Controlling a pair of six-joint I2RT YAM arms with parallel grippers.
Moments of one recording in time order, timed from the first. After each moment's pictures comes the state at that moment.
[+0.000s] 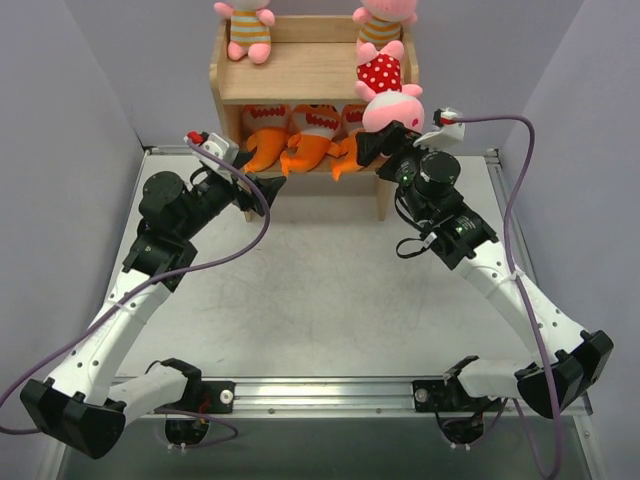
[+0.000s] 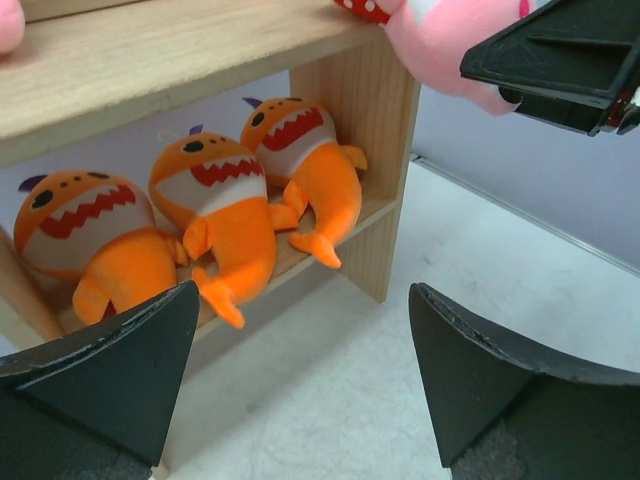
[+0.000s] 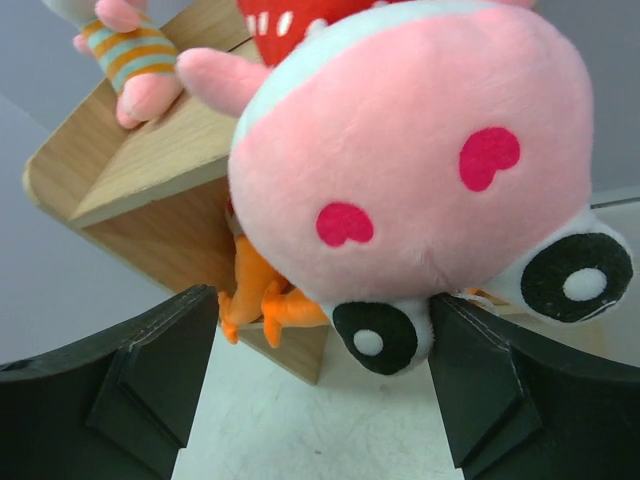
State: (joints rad) left arm -0.41 1.10 1.17 0.08 0.32 -0.06; right arm 0.58 1.26 1.32 -0.01 0.32 0.55
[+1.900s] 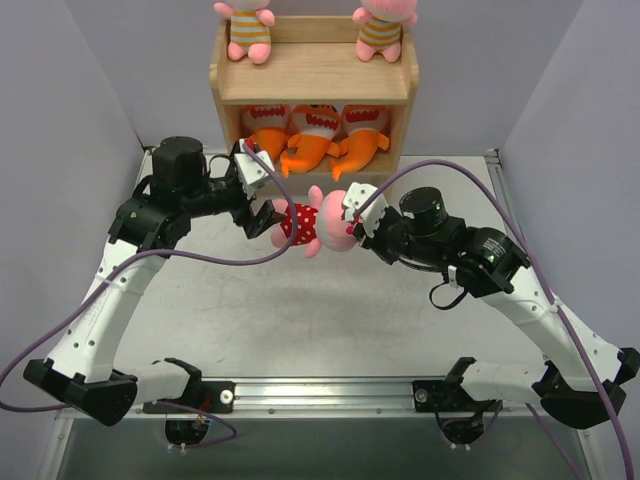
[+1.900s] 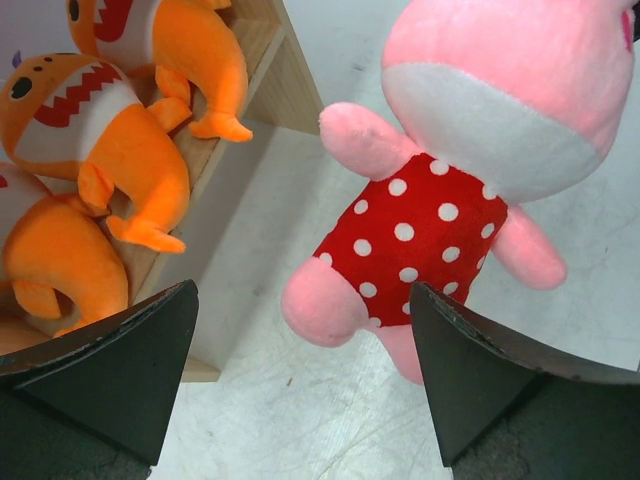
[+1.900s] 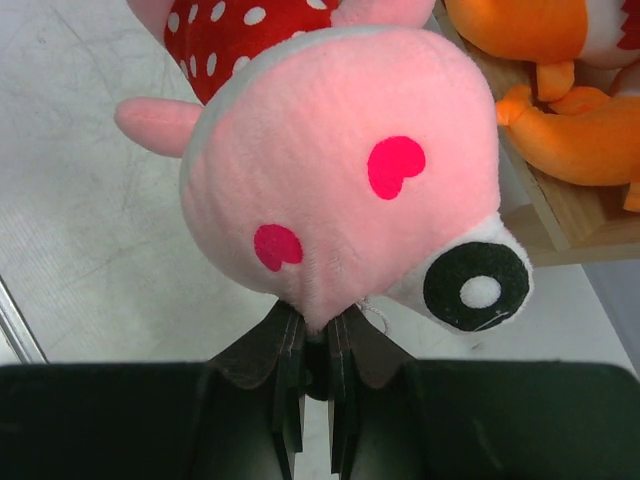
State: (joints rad) left arm -0.43 1.24 1.56 -0.71 0.58 0.47; right arm 0.85 1.16 1.46 -0.83 -0.01 -0.38
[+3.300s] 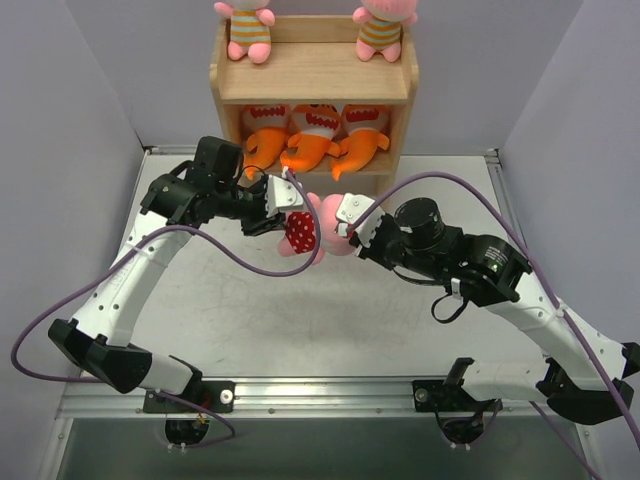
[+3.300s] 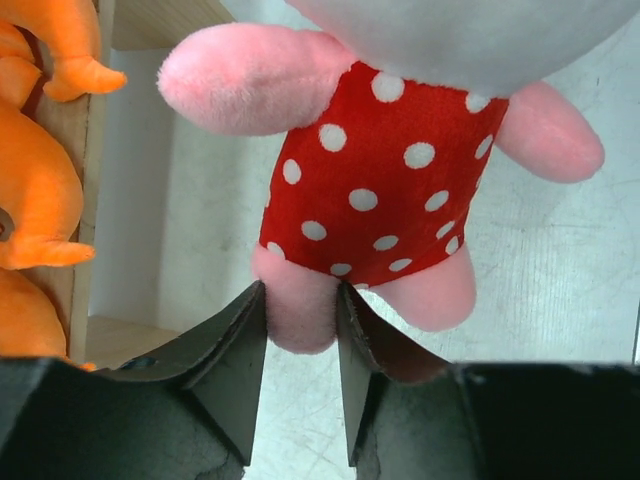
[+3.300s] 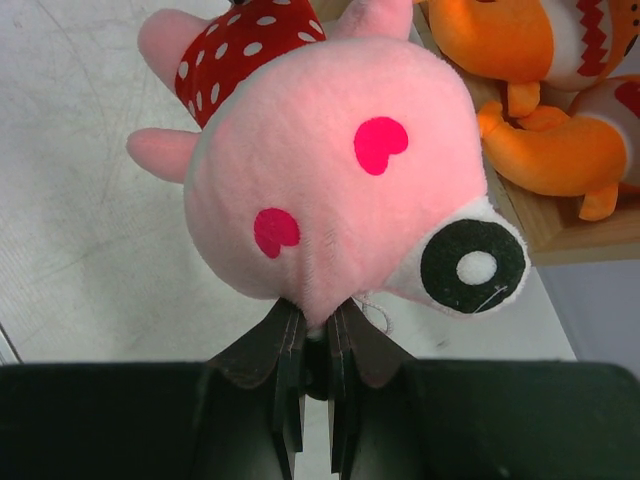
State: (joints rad) left arm -0.50 1.43 1.71 -1.06 0.56 0.85; right arm 0.96 1.15 1.48 -0.85 0.14 -0.42
